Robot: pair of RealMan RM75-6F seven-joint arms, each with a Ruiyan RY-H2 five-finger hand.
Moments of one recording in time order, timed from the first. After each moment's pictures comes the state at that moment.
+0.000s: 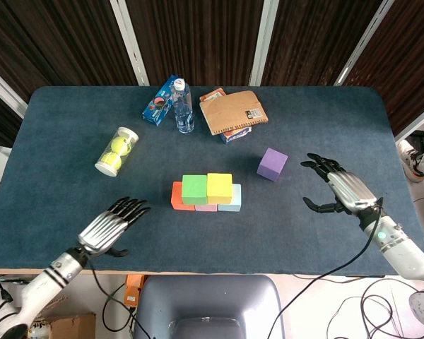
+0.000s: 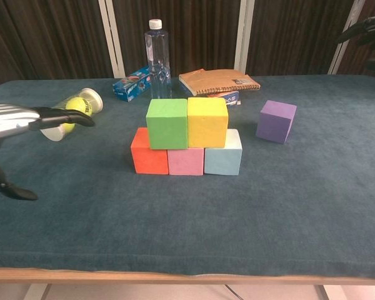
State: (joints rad) left arm -0.59 -1.17 -0.08 -1.72 1.54 0.90 0.12; right arm 0.61 -0.83 0.12 -1.78 -1.34 0.86 0.42
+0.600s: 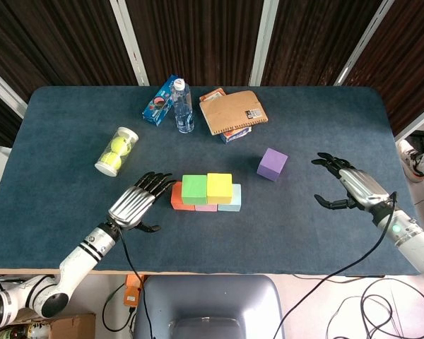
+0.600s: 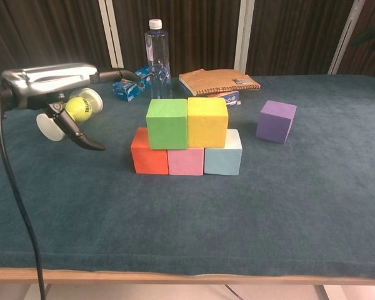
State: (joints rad) left arm -0.74 -1.28 -0.23 -1.71 1.26 0.86 0.23; right arm 0.62 -0.80 0.11 -1.68 -1.46 0.77 0.64
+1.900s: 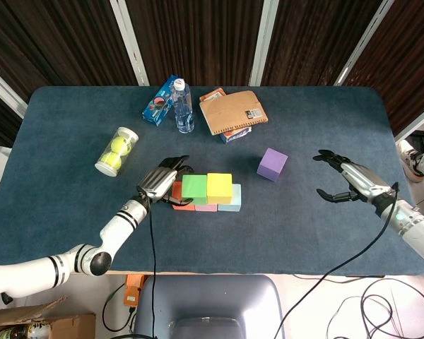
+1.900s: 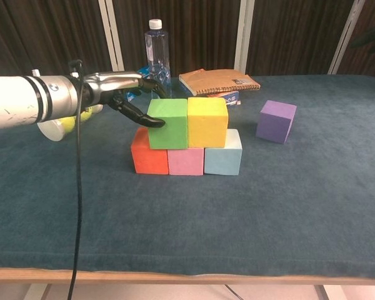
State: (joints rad) left arm -0.99 -1.50 -0.28 -1.38 0.89 0.68 0.16; right arm 0.69 -0.79 0.08 -1.56 -1.57 0.70 0.89
